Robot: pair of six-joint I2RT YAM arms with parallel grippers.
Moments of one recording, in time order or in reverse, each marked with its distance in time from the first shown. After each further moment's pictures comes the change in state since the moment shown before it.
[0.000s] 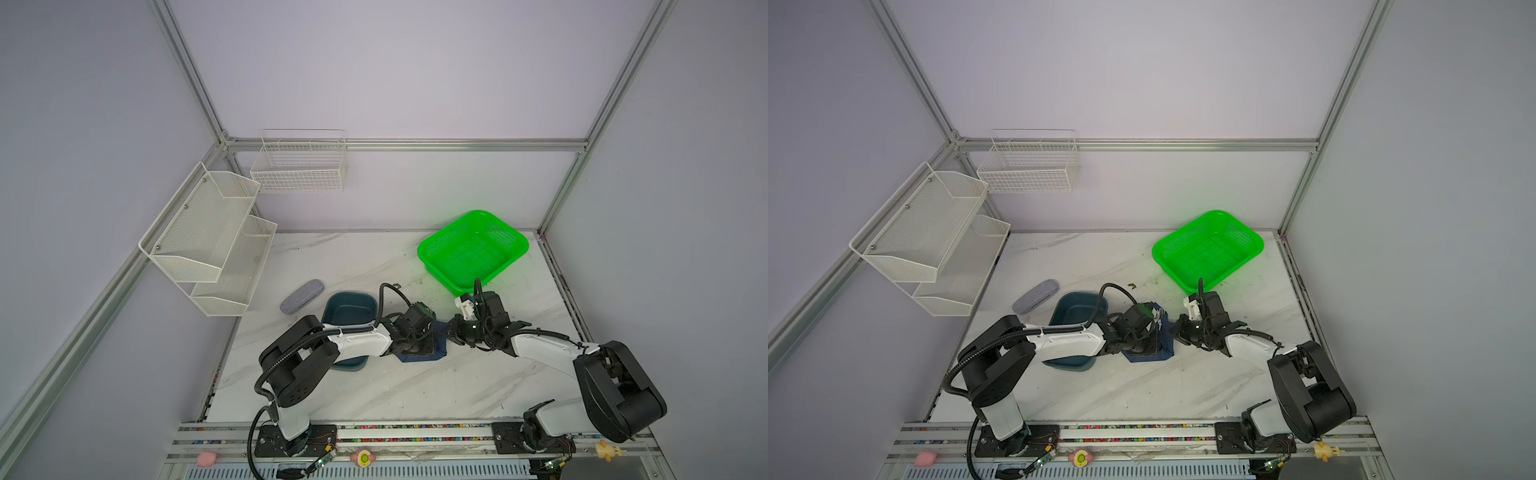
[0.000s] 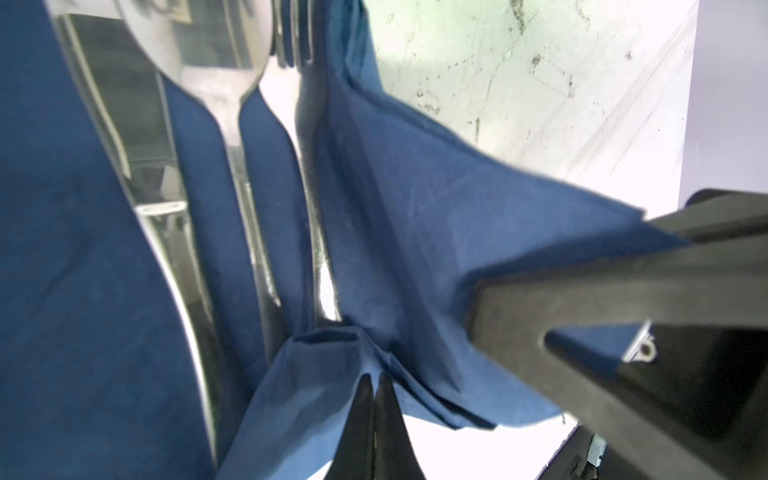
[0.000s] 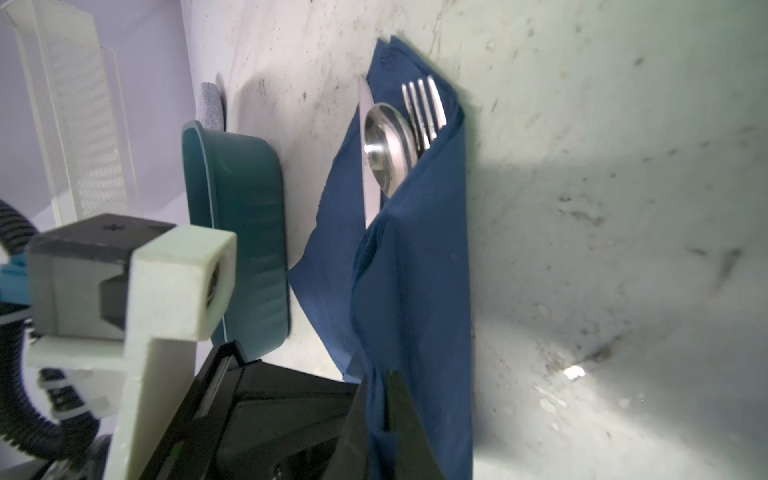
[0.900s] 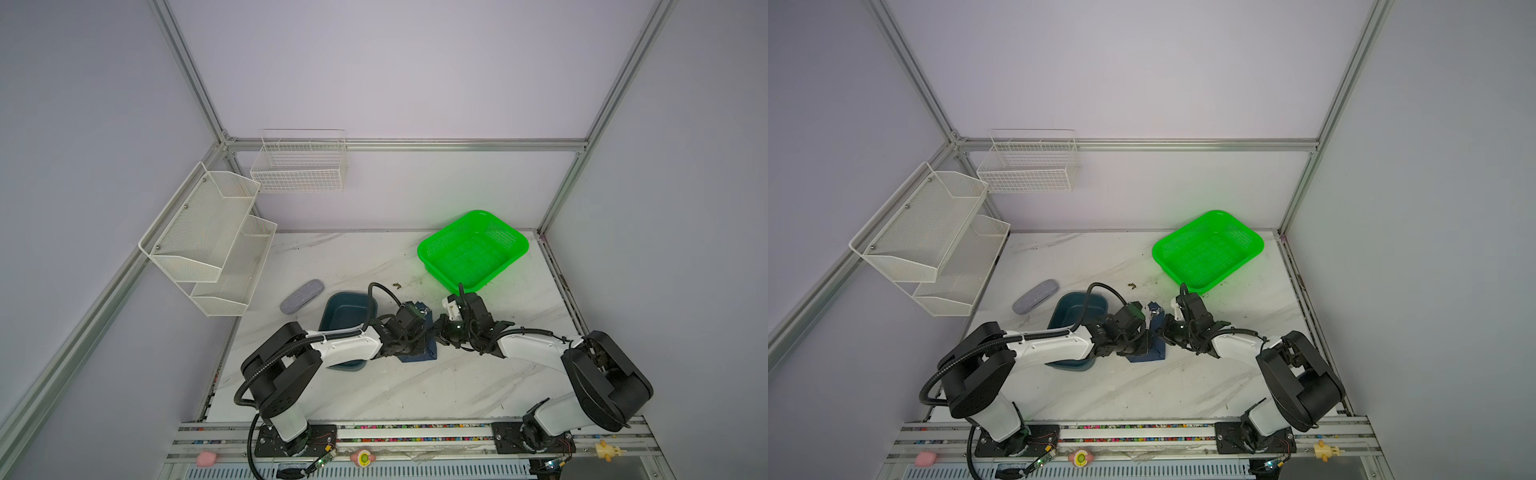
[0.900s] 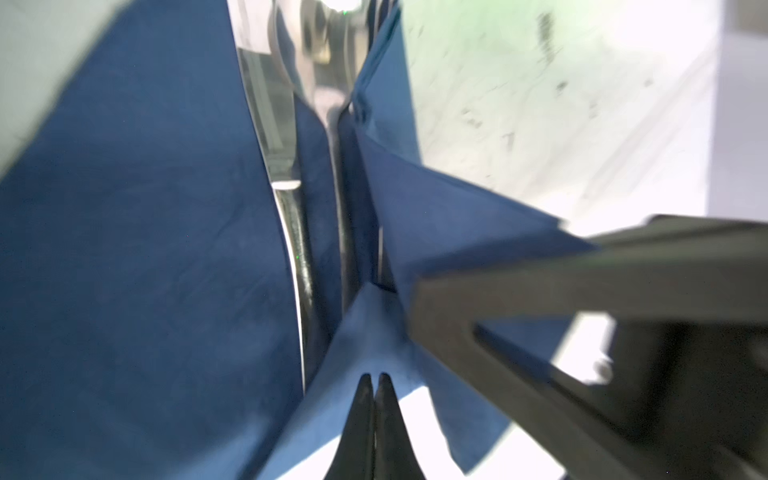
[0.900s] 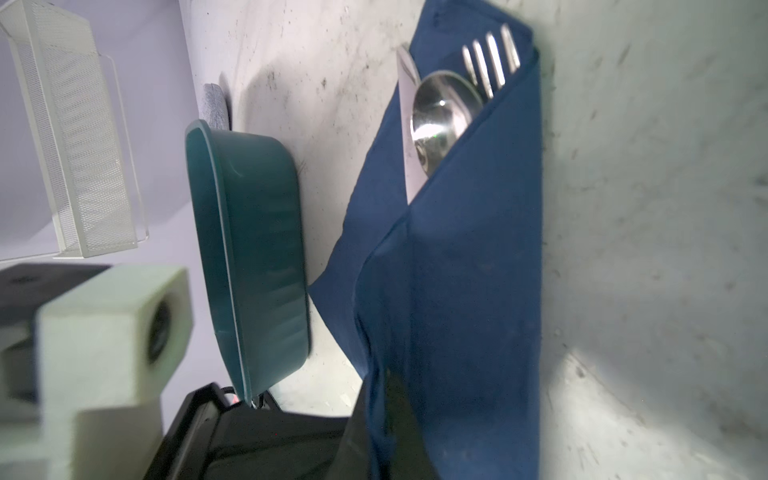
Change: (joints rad) left arm 0.015 -0.145 -0.068 -0.056 -0.096 -0.017; right arm 0.153 0.088 0.051 0.123 0.100 0.195
